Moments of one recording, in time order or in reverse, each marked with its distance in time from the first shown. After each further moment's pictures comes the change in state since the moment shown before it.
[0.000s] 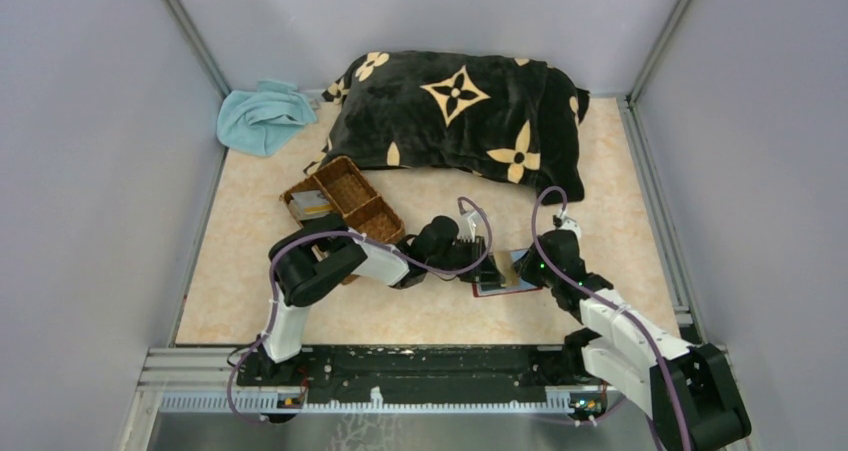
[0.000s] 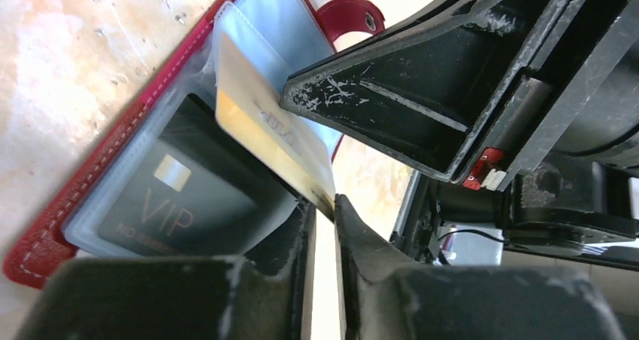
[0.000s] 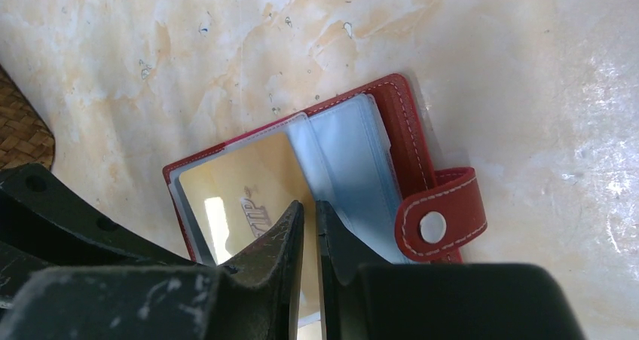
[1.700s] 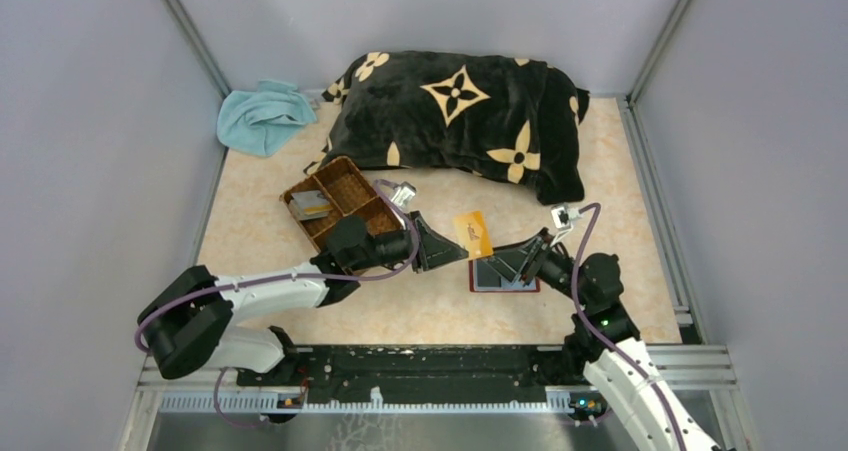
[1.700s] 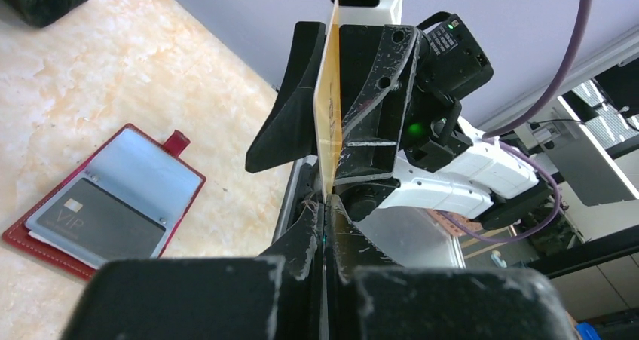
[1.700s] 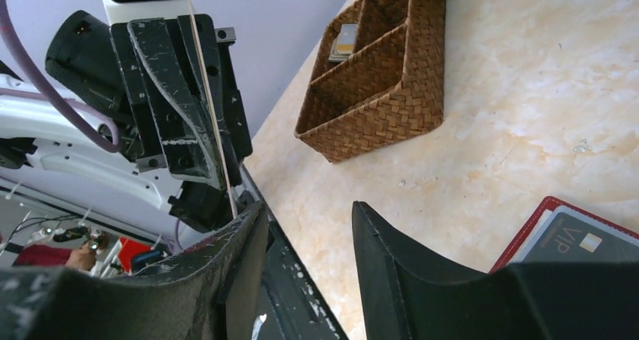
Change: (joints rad) left arm 0.098 -0.715 -0.379 0.174 0.035 0.070; right arm 0.001 -0.555 -0.060 0.297 -0.613 0.064
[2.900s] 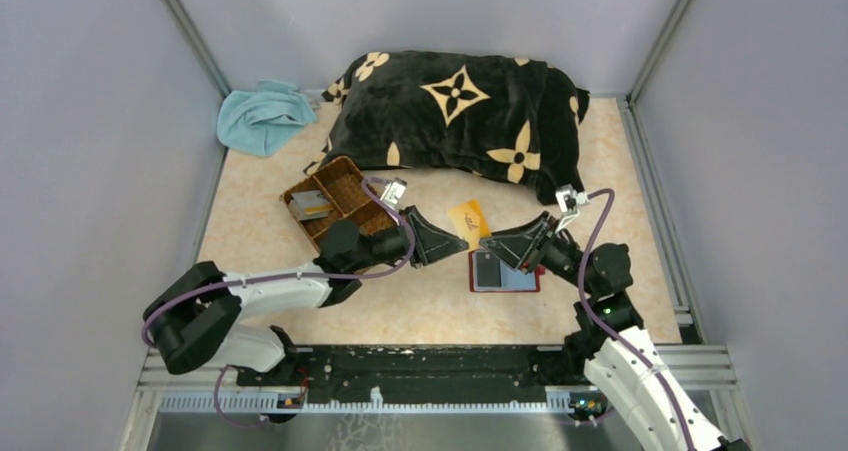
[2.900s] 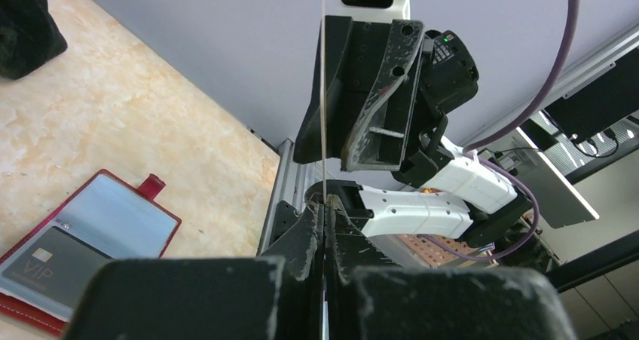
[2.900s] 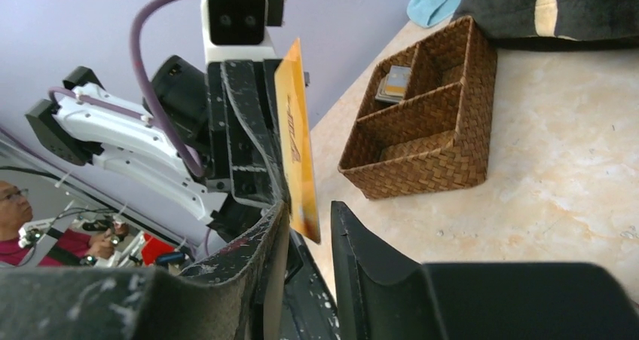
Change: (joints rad) left arm -0.001 0.028 -0.019 0.206 -0.037 -0.089; right arm 0.001 0.104 0.128 0.118 -0.056 0.032
